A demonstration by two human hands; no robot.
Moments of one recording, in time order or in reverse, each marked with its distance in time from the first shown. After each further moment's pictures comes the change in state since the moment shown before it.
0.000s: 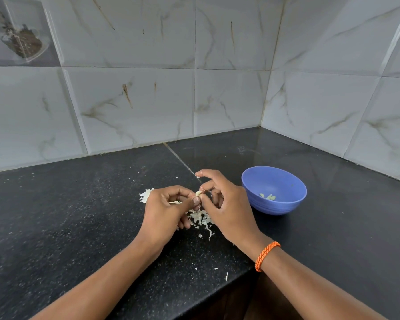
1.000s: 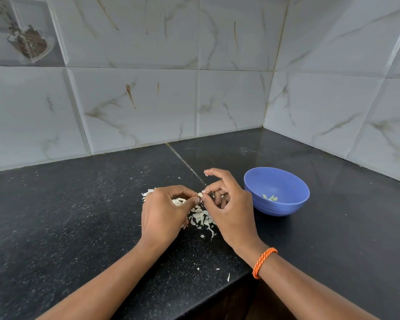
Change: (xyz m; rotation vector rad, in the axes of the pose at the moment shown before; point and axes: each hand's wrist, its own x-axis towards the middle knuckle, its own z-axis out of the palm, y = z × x) left_hand 0.000 0.003 -0.001 0.379 0.158 0.143; right_hand -0.006 -0.002 0.009 0.112 0.167 0.051
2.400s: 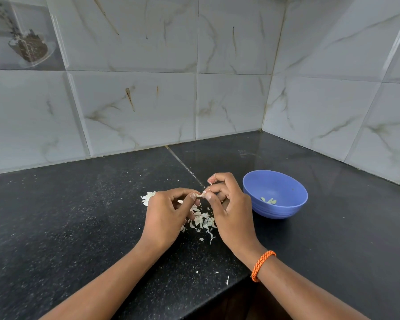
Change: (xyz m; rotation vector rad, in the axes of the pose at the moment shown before) left_hand 0.003 -0.006 0.005 -0.159 -0.082 0.002; right_hand 0.000 -0.001 -0.001 0.002 0.023 0.031
